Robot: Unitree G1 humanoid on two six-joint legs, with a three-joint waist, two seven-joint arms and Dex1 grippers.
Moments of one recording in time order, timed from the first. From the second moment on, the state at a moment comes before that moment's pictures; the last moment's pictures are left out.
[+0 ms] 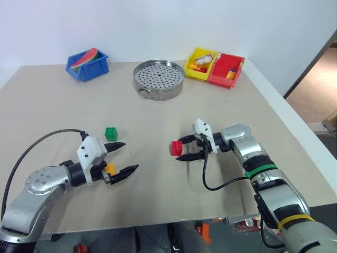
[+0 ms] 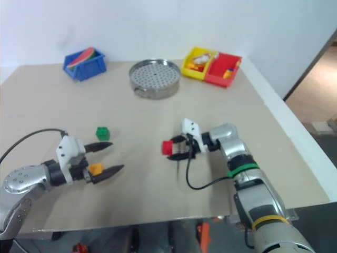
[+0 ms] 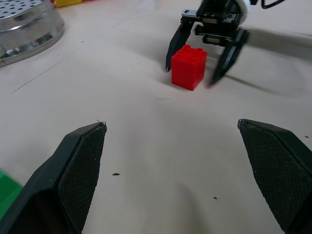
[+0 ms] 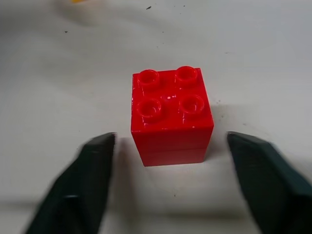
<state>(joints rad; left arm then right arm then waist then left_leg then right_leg) 0.00 0.69 0.13 -0.49 -0.51 0.42 -0.79 -0.86 -0.45 0.27 0.77 0.12 -0.01 1.44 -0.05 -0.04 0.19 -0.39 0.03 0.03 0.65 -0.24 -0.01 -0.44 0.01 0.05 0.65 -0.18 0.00</state>
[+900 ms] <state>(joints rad) -0.24 0.45 0.16 -0.41 -0.39 0.79 -0.17 -0.72 -0.53 0.16 0.23 0.24 0.20 1.29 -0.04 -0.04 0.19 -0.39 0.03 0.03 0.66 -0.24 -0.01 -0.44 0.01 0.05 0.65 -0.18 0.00</state>
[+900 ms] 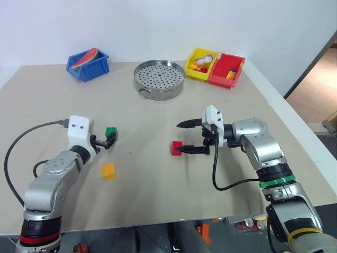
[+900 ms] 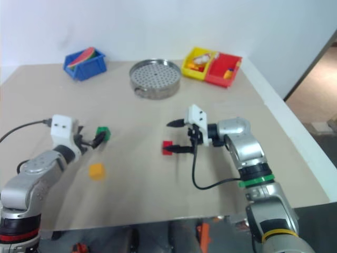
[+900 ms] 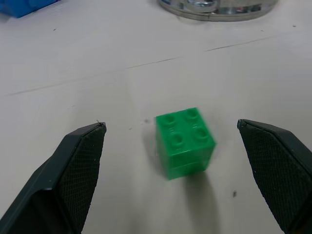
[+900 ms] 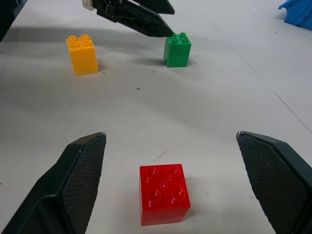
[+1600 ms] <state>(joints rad) -0.30 0.37 0.08 -0.36 -0.31 0.89 -0.11 -0.76 -0.49 0.11 0.21 0.35 0.32 1.24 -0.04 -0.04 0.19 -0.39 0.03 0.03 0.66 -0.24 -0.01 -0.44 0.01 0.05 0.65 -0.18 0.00</state>
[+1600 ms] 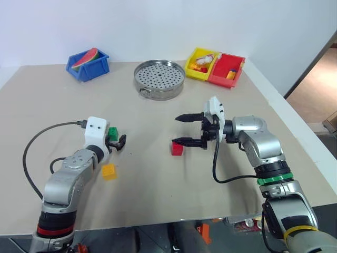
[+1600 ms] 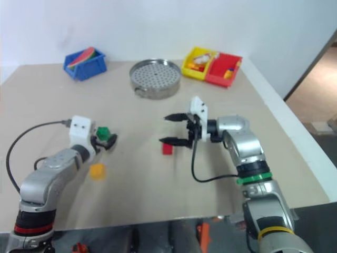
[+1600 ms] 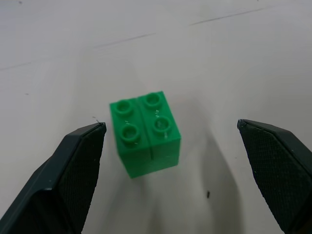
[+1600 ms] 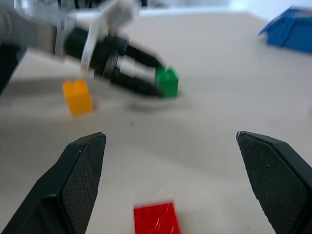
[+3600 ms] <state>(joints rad) -0.57 0.67 -0.22 0.01 -0.34 0.51 -1.14 -0.70 -0.56 0.10 0.14 0.35 0.30 1.19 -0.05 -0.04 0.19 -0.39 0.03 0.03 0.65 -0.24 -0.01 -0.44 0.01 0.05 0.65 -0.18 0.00</state>
